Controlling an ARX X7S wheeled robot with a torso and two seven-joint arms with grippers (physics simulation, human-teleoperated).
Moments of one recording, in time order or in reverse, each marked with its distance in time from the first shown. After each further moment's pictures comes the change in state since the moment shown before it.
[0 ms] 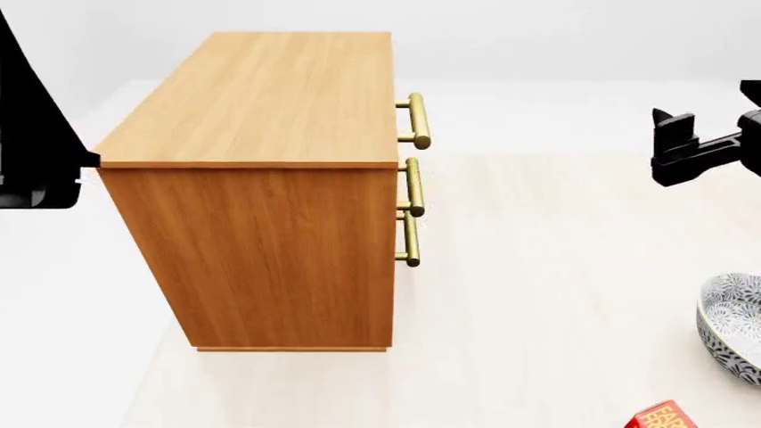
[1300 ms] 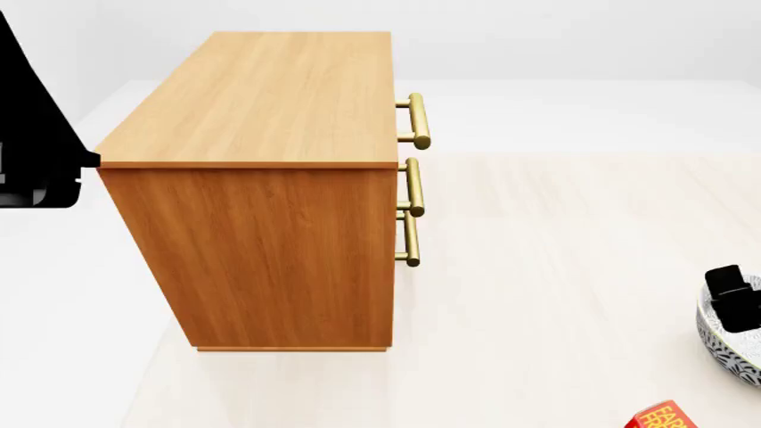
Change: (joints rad) left arm 0.018 0.003 -0.014 -0.007 0.001 0.003 0.006; right arm 0.008 0.062 -0.164 0.188 0.003 0.467 -0.205
